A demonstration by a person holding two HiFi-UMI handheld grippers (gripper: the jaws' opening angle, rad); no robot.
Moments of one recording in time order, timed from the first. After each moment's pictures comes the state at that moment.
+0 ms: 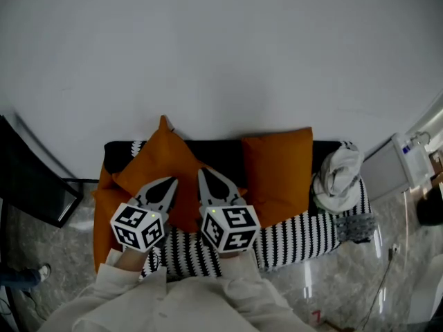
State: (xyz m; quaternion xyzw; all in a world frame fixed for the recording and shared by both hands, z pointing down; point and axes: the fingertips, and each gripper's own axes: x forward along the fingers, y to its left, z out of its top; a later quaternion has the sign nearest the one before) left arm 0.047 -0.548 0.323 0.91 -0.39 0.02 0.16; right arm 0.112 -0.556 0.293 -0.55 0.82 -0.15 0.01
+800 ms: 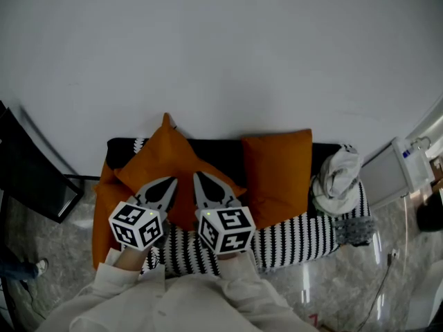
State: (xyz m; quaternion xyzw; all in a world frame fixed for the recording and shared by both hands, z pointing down) left arm 0.045 -0.528 0.319 0.90 -0.40 0.01 0.18; right arm 0.098 -0.532 0.298 -0.52 0.84 -0.15 -0.01
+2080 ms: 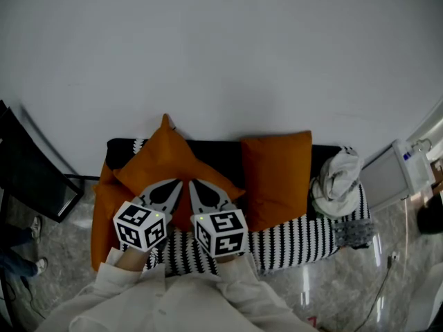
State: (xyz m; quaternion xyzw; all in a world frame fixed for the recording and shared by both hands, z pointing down) left arm 0.066 -0.524 0.321 0.91 -0.38 0.03 0.17; right arm 0.095 -0.524 0.321 -0.51 0.85 -0.15 -0.06
